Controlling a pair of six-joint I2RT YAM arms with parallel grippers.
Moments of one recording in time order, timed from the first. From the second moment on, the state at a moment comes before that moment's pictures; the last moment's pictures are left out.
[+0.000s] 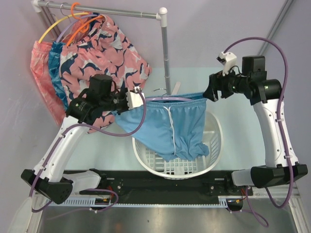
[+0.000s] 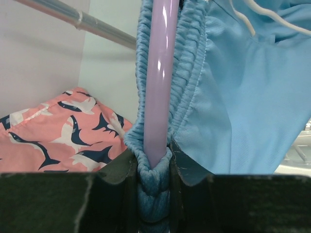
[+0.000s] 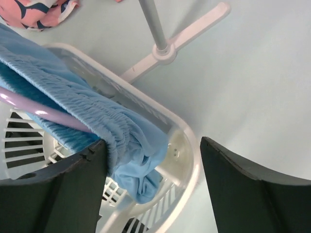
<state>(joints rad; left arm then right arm) -0.45 1.20 1.45 -0.88 0.45 0.94 0.14 1.35 1.71 -1.04 -0.48 -0.19</state>
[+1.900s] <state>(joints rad) -0.43 1.01 1.51 -0.37 0.51 0.08 0.65 1.32 1.82 -0.86 -0.22 0.06</state>
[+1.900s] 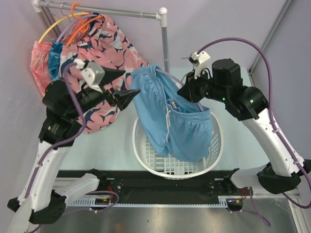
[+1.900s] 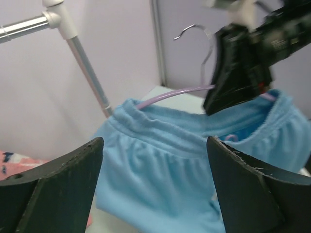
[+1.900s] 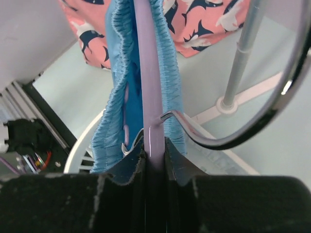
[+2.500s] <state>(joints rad) -0.74 0.95 1.13 -0.13 0.45 -0.36 0.89 1.51 1.83 -0.74 0.25 0.47</state>
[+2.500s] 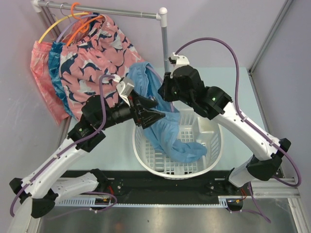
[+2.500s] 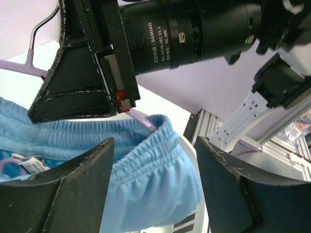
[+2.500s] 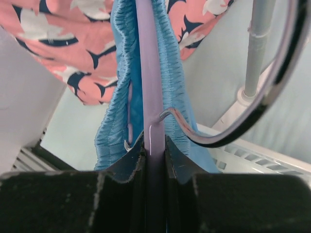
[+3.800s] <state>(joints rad) -0.72 1.06 1.35 -0.33 0.41 -0.53 0.94 1.31 1.68 -0.26 0.37 0.37</state>
